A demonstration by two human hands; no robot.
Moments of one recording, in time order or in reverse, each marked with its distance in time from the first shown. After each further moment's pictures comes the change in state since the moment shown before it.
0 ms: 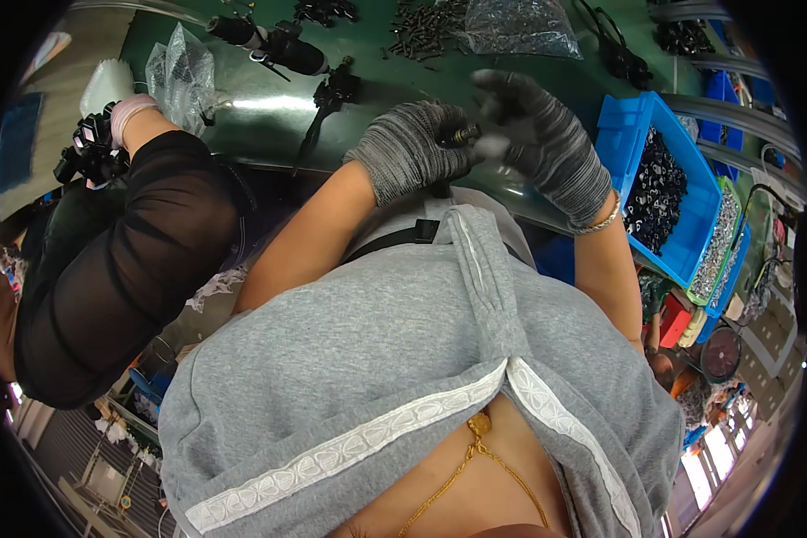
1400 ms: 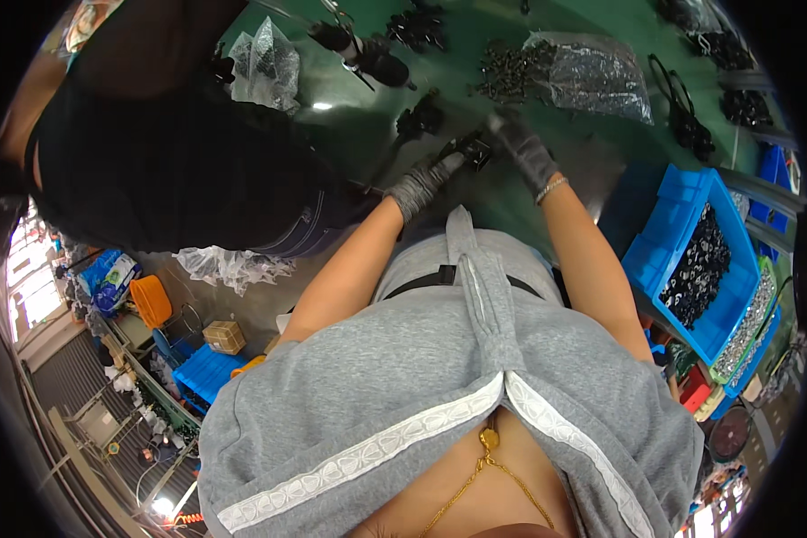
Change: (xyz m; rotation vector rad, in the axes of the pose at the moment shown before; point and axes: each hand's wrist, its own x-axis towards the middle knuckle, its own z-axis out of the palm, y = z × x) left_hand 0.036 -0.201 0.037 -0.786 0.193 -0.156; right_hand 0.091 0.178 0.078 -0.188 -0.399 0.483
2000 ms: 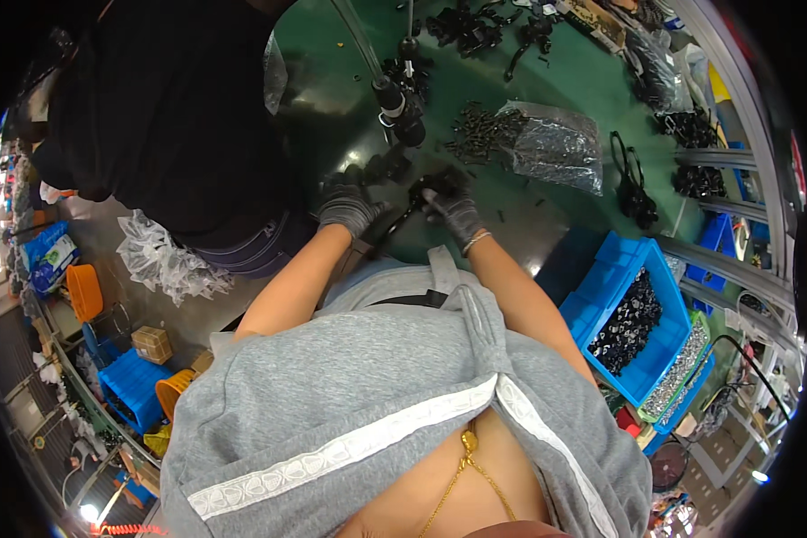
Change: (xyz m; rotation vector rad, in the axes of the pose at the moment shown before) left_hand -0.024 0.036 -0.035 1.117 0.695 -0.132; right_hand 0.015 0.005 0.049 0.502 -0.030 0.104
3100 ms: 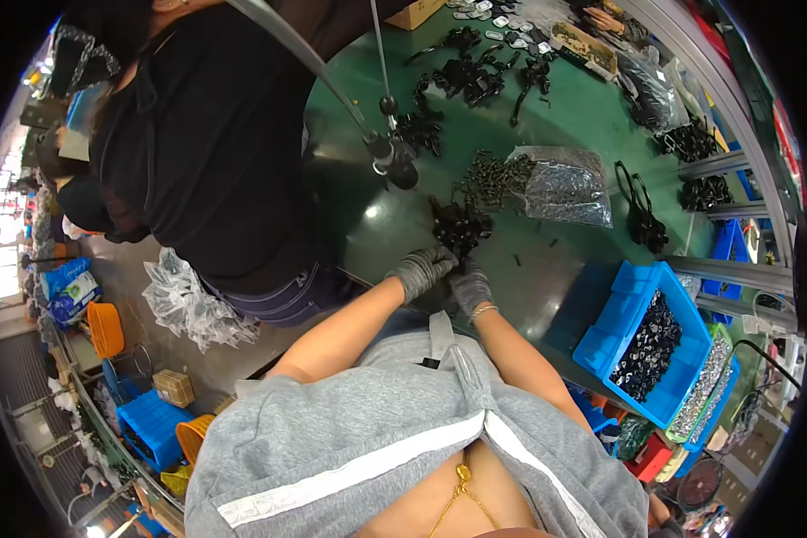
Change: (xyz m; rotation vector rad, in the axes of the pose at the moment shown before) left_hand -0.005 0.045 0.051 -0.783 -0.486 0.415; right_hand 0.009 0.129 -0.014 -0.298 0.067 -0.177
